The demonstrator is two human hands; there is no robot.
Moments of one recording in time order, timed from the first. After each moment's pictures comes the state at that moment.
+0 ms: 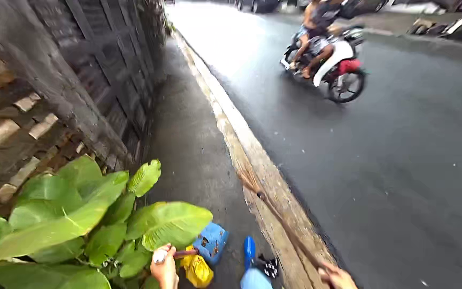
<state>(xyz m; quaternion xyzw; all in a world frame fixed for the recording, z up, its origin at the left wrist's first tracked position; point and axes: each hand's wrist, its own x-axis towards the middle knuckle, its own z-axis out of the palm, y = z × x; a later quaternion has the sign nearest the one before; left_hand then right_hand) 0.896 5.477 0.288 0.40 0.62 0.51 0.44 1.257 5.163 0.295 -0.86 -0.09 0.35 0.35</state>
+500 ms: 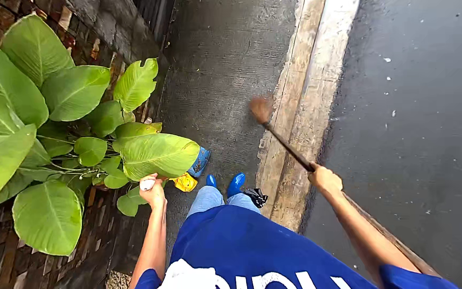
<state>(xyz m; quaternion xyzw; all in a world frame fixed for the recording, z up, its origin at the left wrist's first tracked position) 1.009 5.514 0.272 0.26 0.78 0.50 0.27 1.511 5.503 0.296 -0.83 -0.38 0.36 -0.20</state>
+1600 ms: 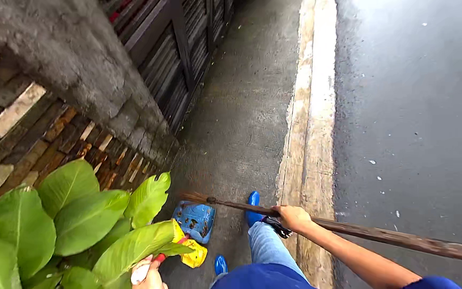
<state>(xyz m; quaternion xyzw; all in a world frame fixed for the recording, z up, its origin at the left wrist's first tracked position) 1.047 5.734 0.313 0.11 0.79 0.57 0.21 1.446 5.874 0.340 -0.63 -0.61 0.36 -0.32</state>
